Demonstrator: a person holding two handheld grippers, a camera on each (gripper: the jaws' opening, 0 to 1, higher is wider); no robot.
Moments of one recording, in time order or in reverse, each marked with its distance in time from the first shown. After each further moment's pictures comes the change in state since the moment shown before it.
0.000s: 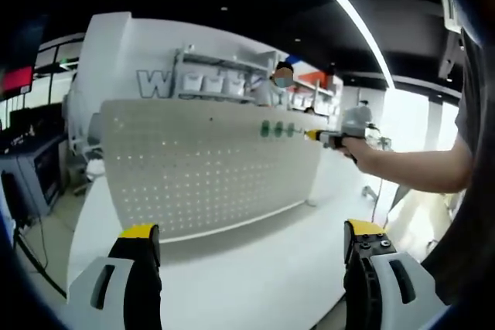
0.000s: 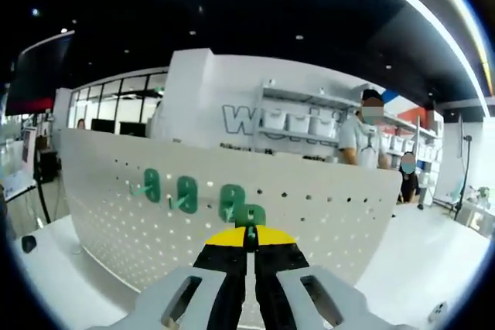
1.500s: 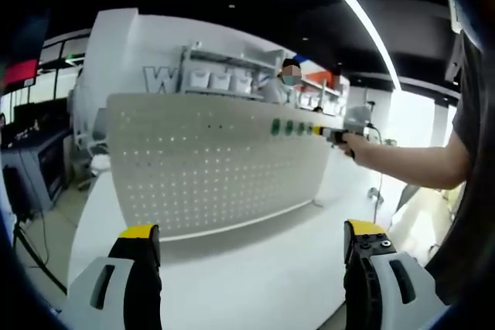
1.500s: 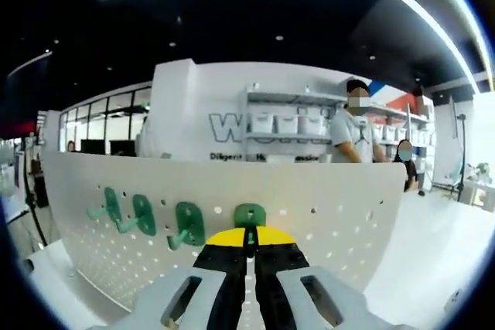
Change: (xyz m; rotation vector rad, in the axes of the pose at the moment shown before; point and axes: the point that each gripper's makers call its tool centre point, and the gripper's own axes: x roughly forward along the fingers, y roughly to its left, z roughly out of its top) left arm 0.006 0.015 -0.002 -0.020 0.006 0.032; right arm 0.037 -0.028 -0.009 0.097 -0.024 -0.035
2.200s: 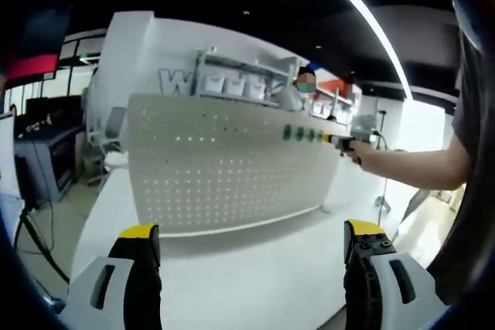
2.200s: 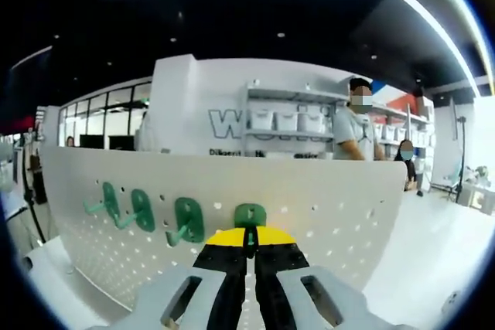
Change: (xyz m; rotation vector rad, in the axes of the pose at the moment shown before) left arm -0.024 0.009 -0.006 -0.040 -0.039 0.069; right arm 0.001 0.002 -0.002 -0.003 0.016 -0.006
